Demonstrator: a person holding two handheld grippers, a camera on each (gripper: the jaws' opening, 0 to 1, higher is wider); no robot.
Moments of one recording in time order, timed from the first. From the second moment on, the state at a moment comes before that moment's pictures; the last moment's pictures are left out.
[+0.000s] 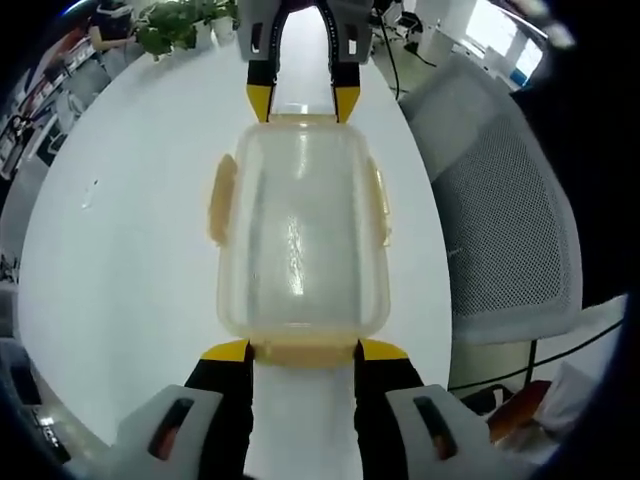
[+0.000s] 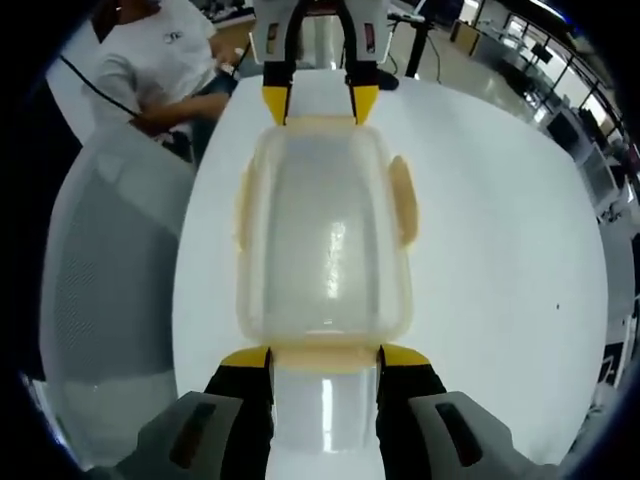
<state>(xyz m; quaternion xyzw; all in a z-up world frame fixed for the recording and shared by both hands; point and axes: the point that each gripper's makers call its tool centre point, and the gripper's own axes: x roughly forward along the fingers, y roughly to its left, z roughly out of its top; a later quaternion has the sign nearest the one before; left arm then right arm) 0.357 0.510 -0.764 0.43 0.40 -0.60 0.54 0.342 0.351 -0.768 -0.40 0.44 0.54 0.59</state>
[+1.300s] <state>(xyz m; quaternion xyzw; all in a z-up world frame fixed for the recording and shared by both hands) 0.355 0.457 -0.761 0.42 0.40 -0.61 0.54 0.338 0.297 -0.768 -0.40 0.46 0.53 0.58</state>
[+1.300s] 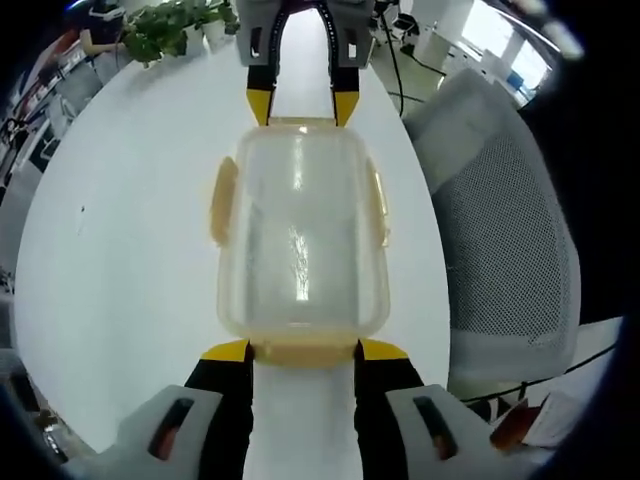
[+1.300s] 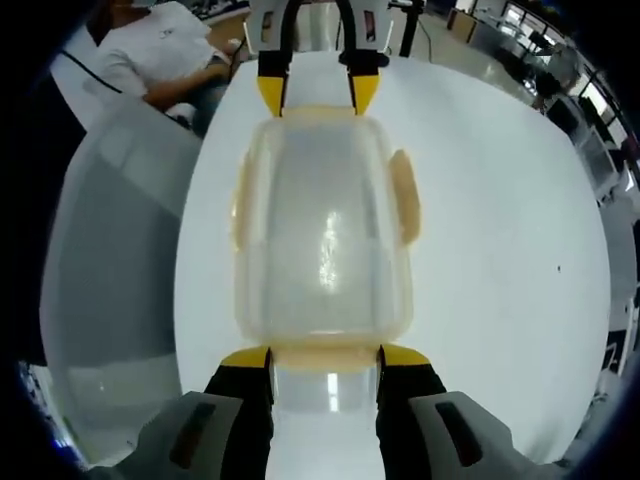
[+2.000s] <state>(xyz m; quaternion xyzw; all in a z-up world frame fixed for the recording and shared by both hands) 0.352 0.432 -0.767 0.42 0.40 -0.62 0.54 0.336 0.274 -0.773 -0.40 0.47 0.53 0.58</state>
